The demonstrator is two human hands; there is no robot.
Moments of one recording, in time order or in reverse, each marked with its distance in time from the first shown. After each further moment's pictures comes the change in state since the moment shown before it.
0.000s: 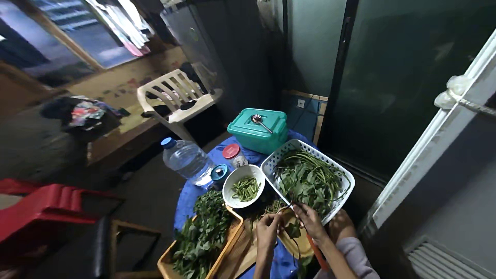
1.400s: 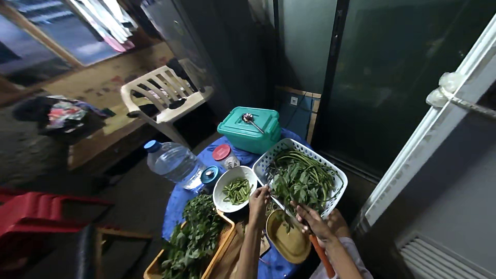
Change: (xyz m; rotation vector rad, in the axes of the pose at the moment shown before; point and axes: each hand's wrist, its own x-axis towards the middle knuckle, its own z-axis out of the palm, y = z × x) left_hand 0.089 0.024 0.033 -0.198 0.014 -0.016; right_hand -0.008 -0.025 -0.036 0.232 -0.162 0.154
